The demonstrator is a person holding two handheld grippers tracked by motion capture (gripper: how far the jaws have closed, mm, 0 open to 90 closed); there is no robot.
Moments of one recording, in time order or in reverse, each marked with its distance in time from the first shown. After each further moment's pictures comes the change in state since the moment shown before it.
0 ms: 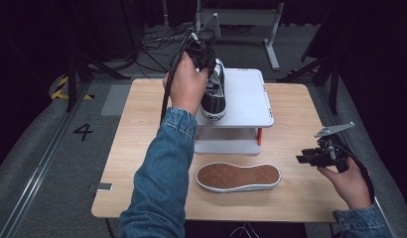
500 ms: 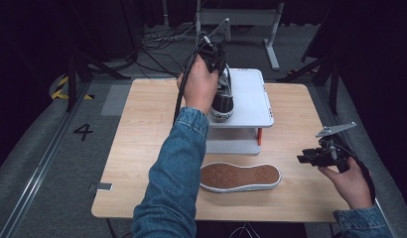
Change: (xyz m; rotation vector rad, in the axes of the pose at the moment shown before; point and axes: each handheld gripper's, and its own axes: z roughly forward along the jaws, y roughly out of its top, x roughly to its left) left arm -0.012 0.019 0.028 0.020 0.013 0.010; right arm -0.002 -0.001 -0.001 -0.006 0.005 0.003
